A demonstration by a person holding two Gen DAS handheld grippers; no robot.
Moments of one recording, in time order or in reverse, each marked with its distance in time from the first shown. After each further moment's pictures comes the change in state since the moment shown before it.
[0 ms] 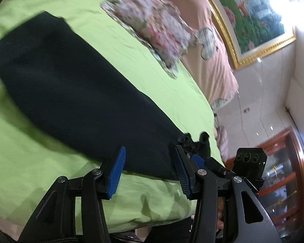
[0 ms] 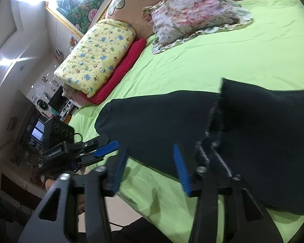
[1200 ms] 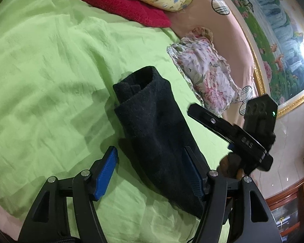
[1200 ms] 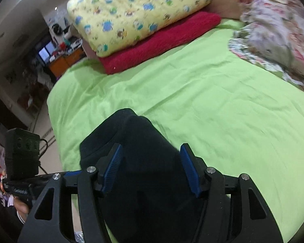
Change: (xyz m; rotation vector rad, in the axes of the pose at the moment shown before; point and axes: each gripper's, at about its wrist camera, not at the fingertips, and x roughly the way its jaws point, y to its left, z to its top) left arm -0.075 0.101 0.028 -0.229 -0.254 0.187; right arm 0.230 0.112 0.112 -0.496 0.313 0.009
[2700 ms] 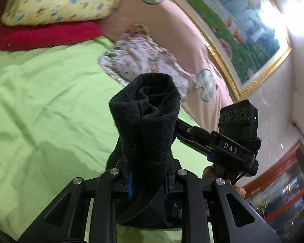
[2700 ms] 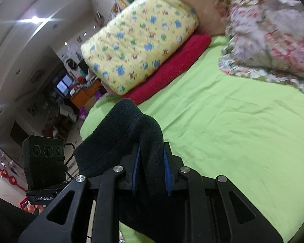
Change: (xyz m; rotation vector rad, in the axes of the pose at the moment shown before) left arm 0.020 -0.159 0.003 0.280 -0.020 -0.170; right arm -0.112 -0.037 -0.010 0.170 -0.199 0.185
